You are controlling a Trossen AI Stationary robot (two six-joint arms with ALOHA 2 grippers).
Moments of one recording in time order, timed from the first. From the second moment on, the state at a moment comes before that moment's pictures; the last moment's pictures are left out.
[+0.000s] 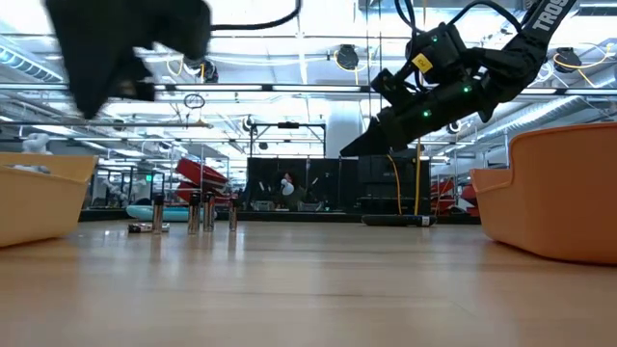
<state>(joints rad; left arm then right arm) -0.29 1.55 1.15 -0.99 0.30 -0.60 -0.26 1.57 0.60 0.63 0.10 -0.23</state>
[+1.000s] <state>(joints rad) -0.35 1.49 0.89 -1.01 0.50 -0.85 -0.24 1.57 0.60 0.57 0.05 -0.19</state>
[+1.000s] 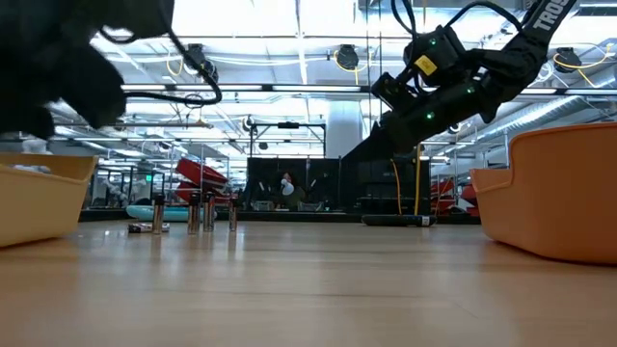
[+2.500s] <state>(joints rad) -0.01 1.54 1.08 -0.94 -0.29 -0.41 -0.11 1.56 0.60 0.56 0.16 -0.19</state>
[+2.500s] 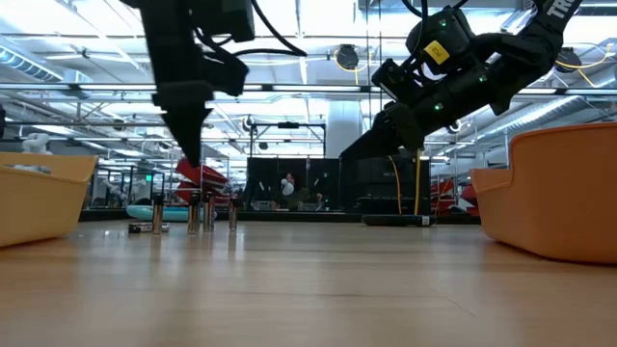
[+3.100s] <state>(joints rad) 0.08 1.61 1.08 -0.80 -0.16 -0.21 -0.11 1.56 0.60 0.56 0.15 -0.24</state>
